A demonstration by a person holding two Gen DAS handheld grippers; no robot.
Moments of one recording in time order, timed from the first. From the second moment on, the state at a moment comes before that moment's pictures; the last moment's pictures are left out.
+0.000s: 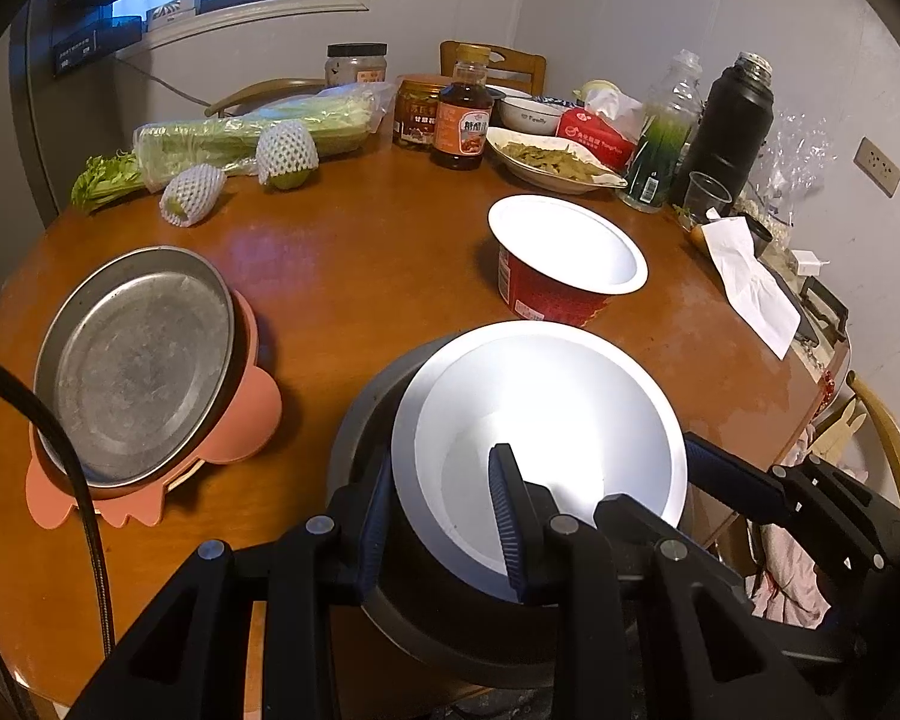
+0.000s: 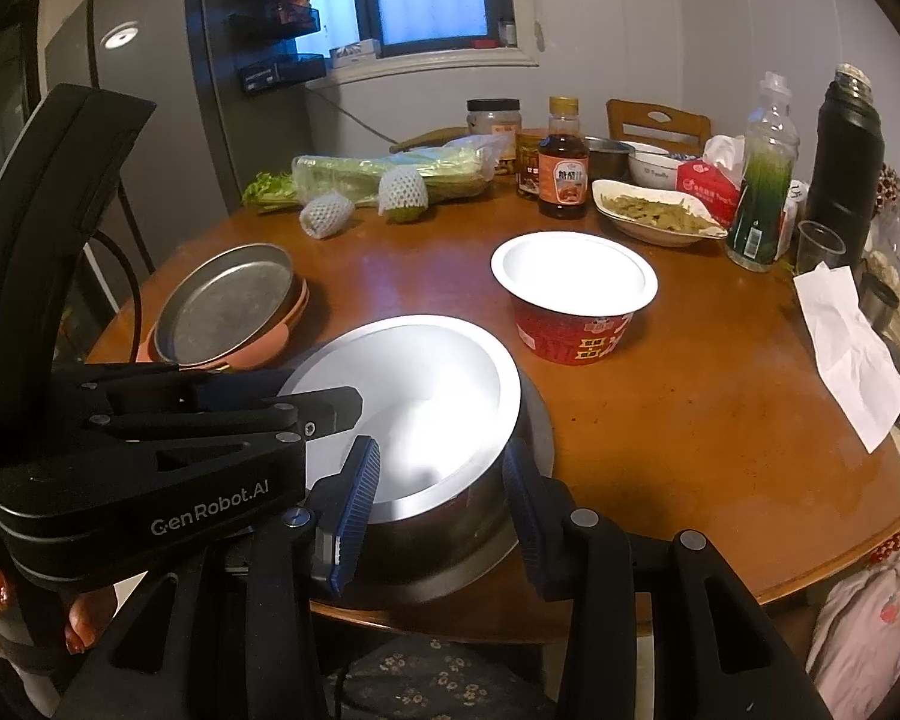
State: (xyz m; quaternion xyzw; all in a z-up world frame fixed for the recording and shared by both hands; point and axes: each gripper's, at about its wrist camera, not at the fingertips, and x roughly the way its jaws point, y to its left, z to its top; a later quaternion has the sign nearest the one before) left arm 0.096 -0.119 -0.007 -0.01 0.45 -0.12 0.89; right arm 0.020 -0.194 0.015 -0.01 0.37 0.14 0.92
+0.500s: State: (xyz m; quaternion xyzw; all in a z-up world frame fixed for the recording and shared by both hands) left arm 0.094 -0.118 -0.006 -0.01 0.45 -0.13 0.88; right arm 0.022 -0.198 0.013 0.00 0.37 0.14 0.92
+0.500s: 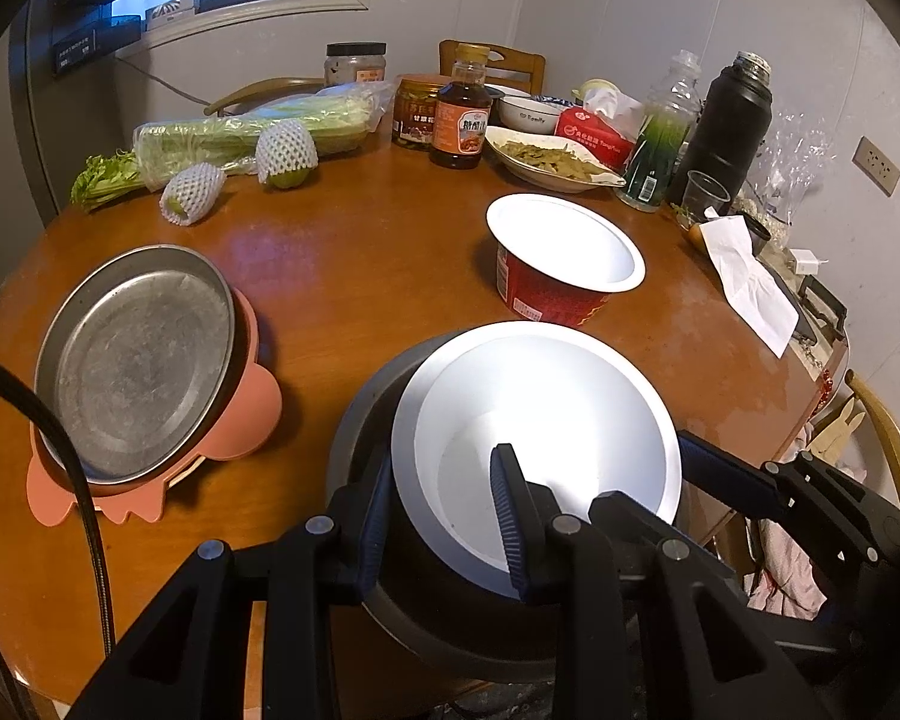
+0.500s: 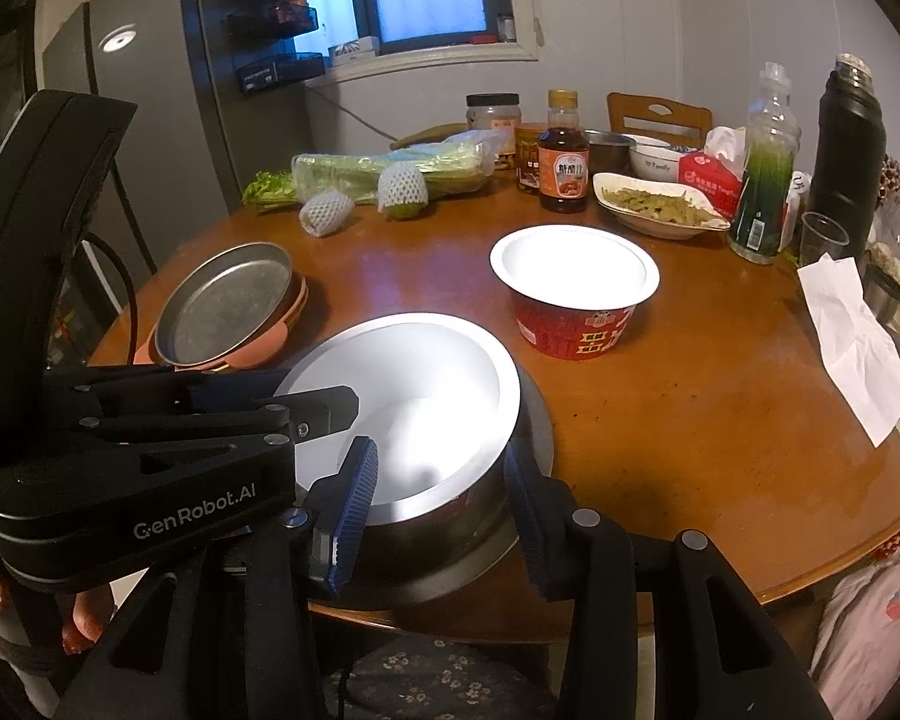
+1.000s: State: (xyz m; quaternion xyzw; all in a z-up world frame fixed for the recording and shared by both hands) left arm 0.088 -0.112 0.008 -0.03 0.43 -0.13 0.90; right arm 0.021 -0.206 0.022 0.01 0.36 0.13 0.92
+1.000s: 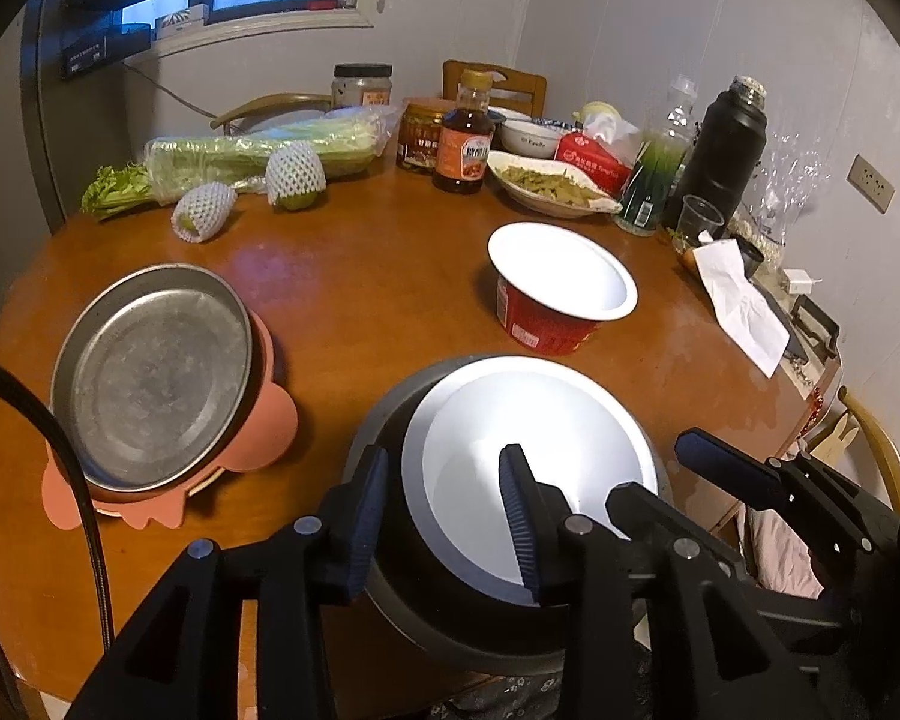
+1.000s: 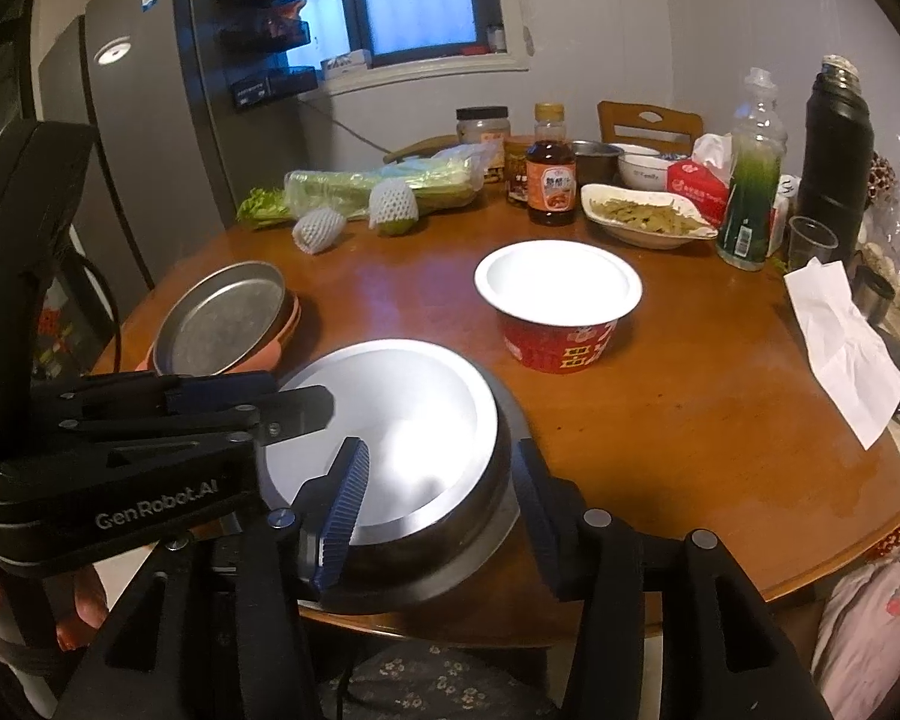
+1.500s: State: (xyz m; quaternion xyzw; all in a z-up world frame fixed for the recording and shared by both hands) left arm 0.087 -0.105 0.033 -0.03 0.39 -0.13 0.91; right arm 0.025 -0.239 0.043 0.04 0.33 0.10 0.94
